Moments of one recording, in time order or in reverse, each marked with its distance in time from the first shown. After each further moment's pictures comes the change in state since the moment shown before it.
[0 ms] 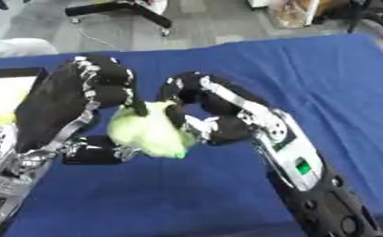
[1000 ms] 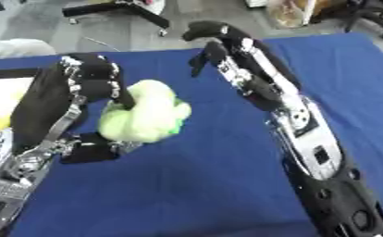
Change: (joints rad) left arm 0.039 -0.018 0.032 0.020 0.021 0.021 0.054; right arm -0.001 -0.002 -0.139 -0.057 0.043 0.010 -0.290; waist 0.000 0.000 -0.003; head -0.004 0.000
